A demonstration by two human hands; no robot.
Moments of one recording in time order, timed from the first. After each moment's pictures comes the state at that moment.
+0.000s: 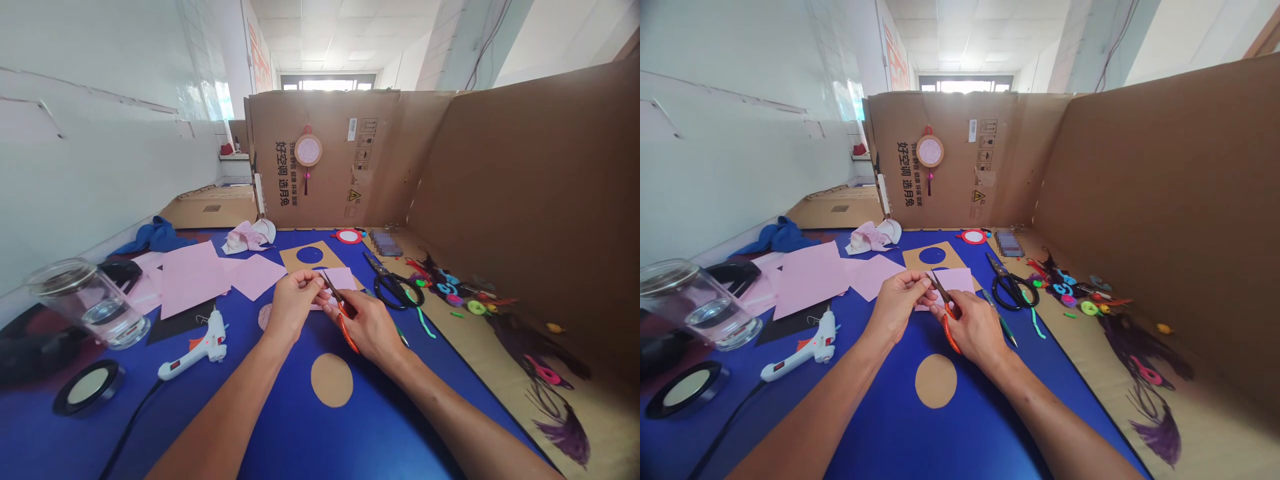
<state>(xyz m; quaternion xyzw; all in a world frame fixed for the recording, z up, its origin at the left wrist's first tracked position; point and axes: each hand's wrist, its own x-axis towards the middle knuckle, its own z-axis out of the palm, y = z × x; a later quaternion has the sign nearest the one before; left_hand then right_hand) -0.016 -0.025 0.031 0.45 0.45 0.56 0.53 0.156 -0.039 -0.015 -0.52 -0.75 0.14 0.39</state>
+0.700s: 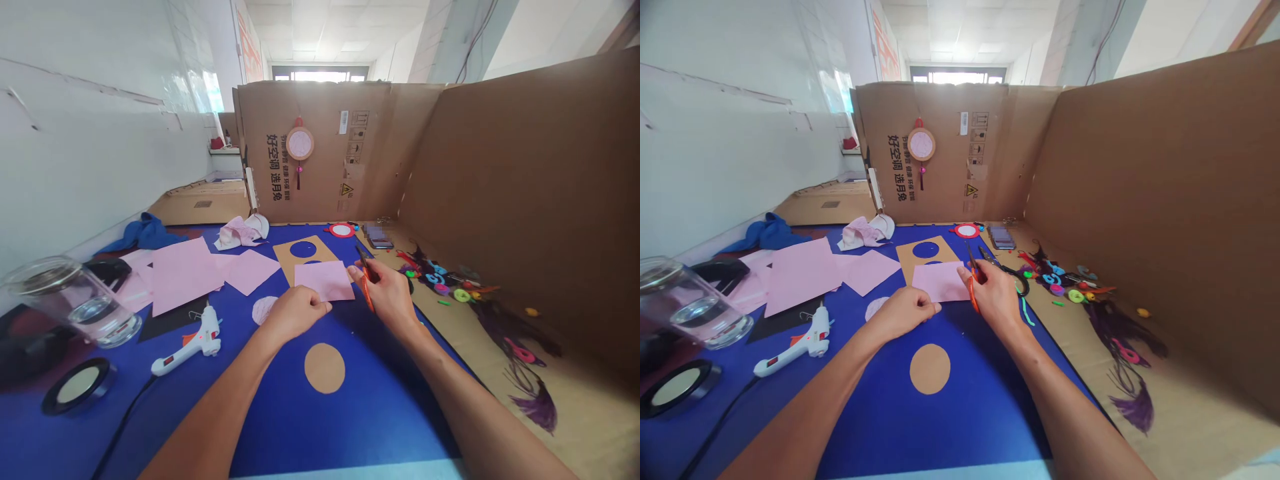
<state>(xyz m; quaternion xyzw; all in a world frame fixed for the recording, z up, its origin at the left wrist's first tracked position) -0.028 -0.024 0.015 0.73 0.55 0.22 0.33 0.200 -0.016 0.003 -0.60 -0.63 0.12 0.47</state>
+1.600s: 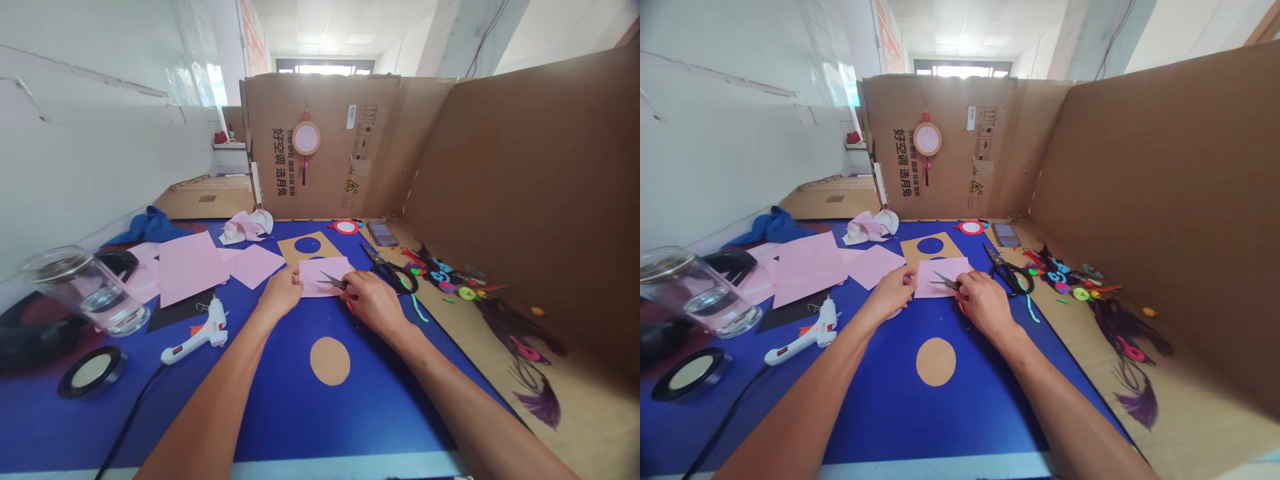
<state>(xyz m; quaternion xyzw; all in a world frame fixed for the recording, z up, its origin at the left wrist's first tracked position) -0.061 0.014 -0.018 0.60 0.62 0.37 0.35 0.184 -0.019 -0.022 -0.57 -0.79 -0.04 0.20</state>
